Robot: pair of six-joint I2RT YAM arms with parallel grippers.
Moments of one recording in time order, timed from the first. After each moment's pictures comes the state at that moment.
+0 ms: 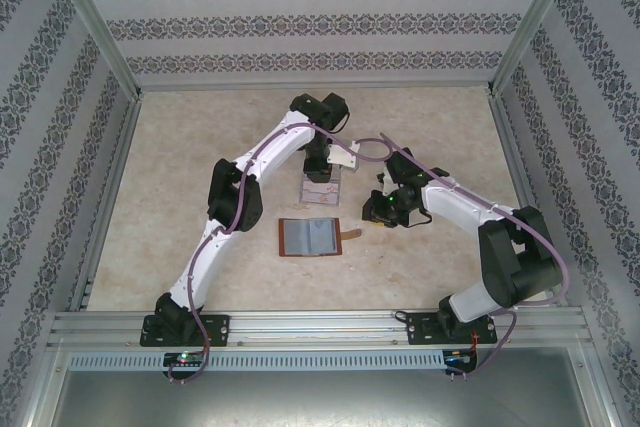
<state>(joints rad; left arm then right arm) -0.58 2.52 2.50 -1.46 0.13 1.01 0.36 1.51 0.87 -0.63 -0.41 0.57</state>
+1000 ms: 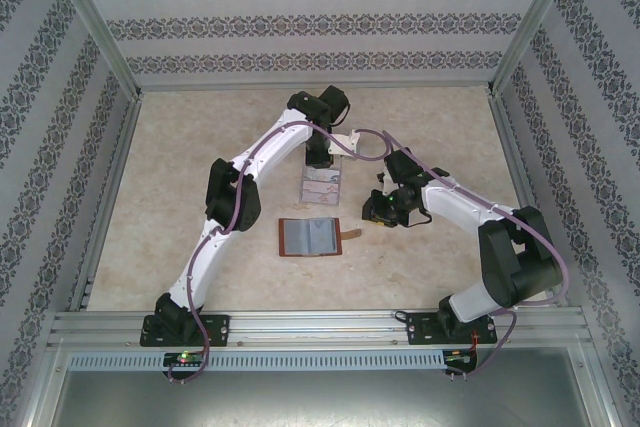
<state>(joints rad) -0.57 2.50 2.50 -1.35 0.04 0.94 0.36 1.51 0.87 -0.63 -0.41 0.57</state>
